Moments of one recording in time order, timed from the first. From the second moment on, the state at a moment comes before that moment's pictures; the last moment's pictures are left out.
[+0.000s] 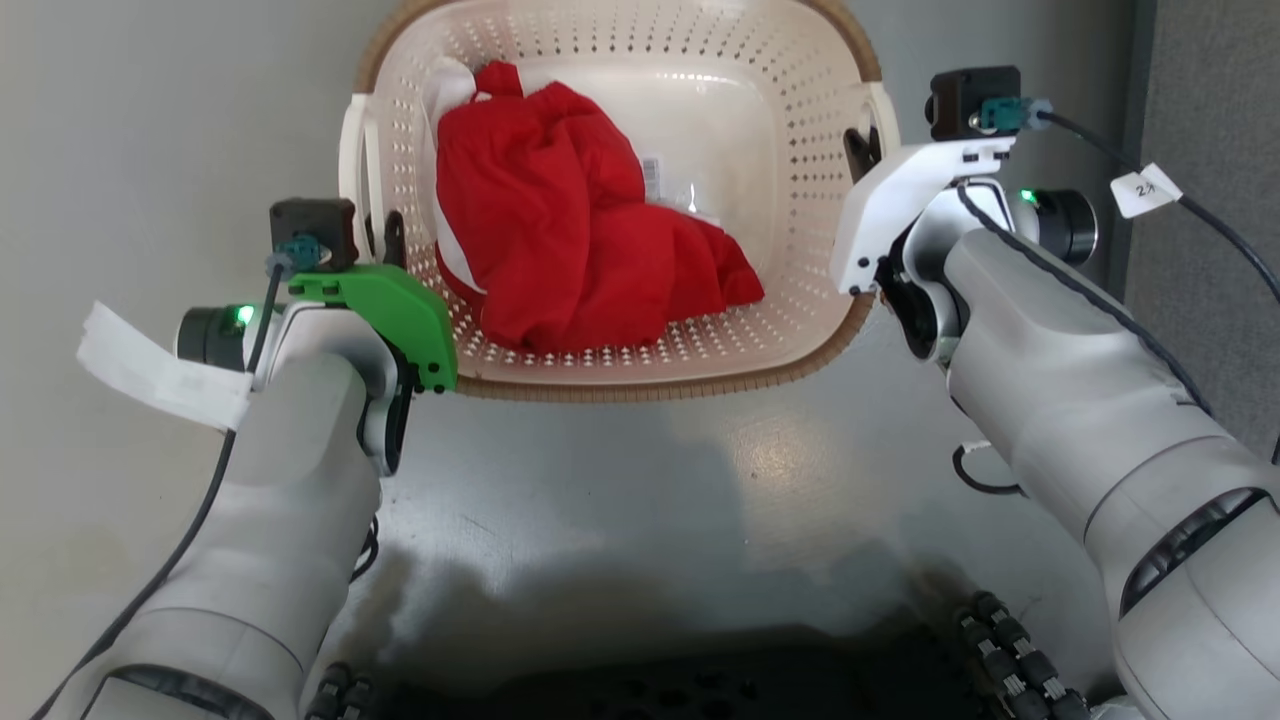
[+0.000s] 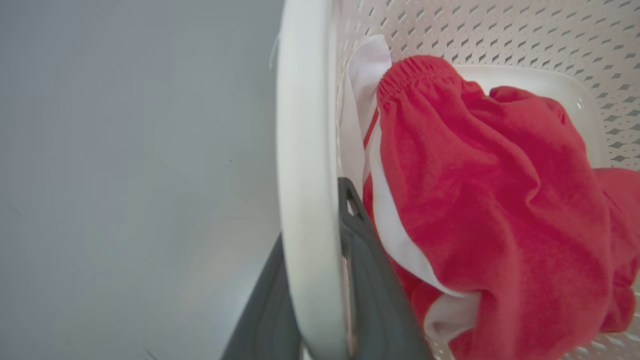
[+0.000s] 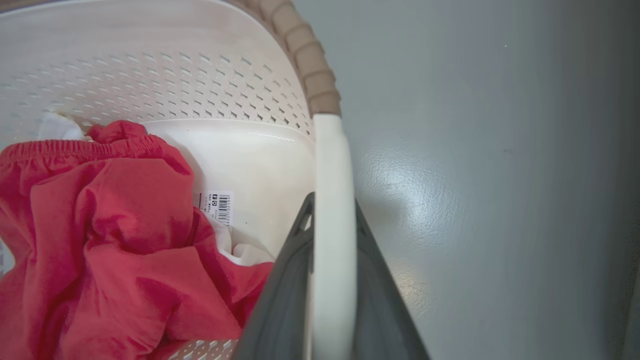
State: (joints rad) left arm -0.88 0.01 -0.62 1.06 -0.61 0.09 -0.21; right arm -1.03 -0.05 0.93 1.14 0.92 -0.12 -0.13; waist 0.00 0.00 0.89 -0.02
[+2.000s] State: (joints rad) left arm -0.83 0.05 -0.54 0.95 -0.59 0.09 -0.25; right arm -1.00 -0.07 0.90 1.10 0.89 -0.09 -0.25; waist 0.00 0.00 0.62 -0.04
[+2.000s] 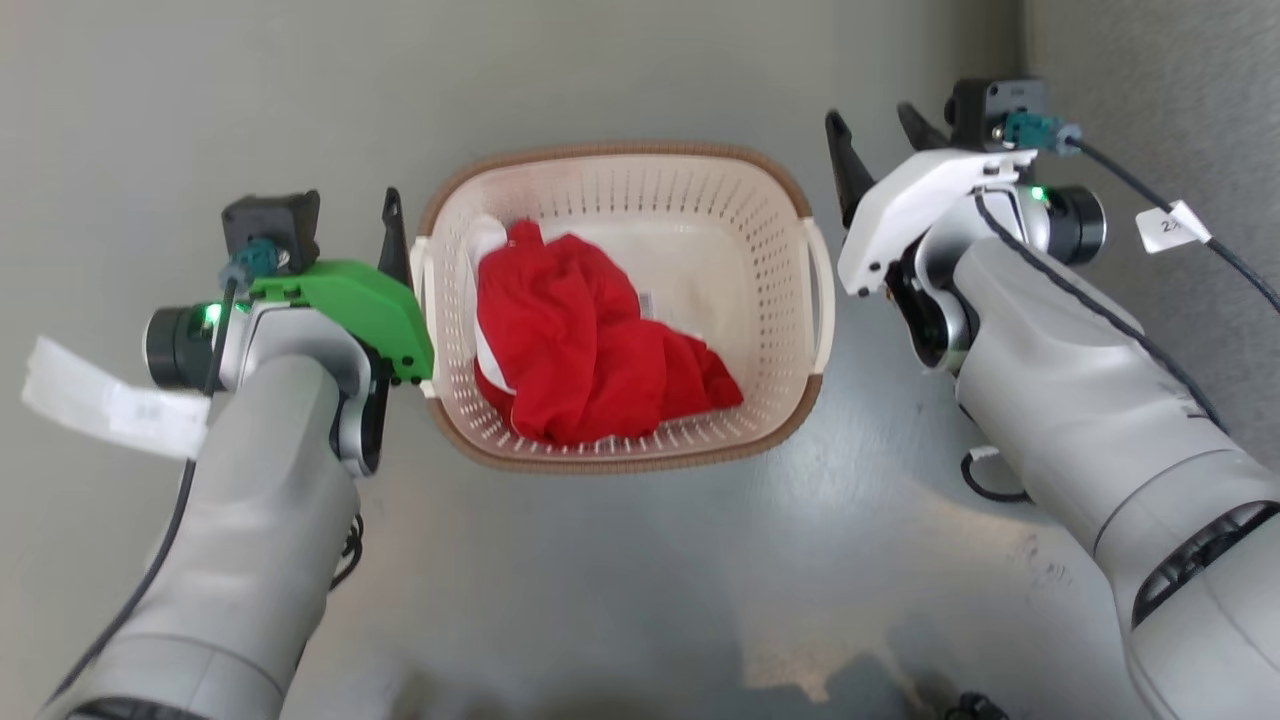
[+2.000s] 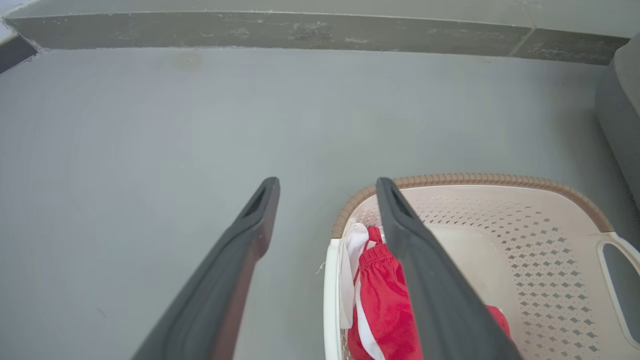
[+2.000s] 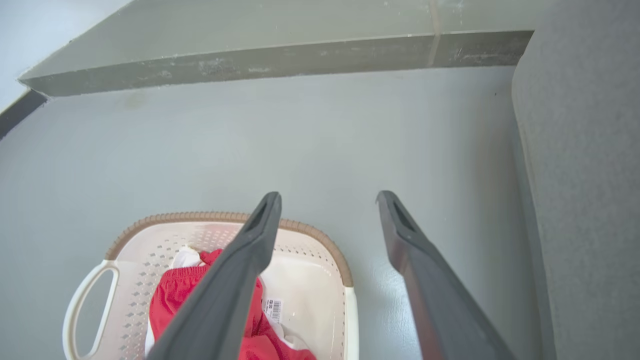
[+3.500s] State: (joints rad) left arm 0.01 0.09 -0.19 0.24 -0.33 0.12 -0.25; right arm -0.20 -0.12 0.42 0.46 0.51 -0.13 -0.25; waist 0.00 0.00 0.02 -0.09
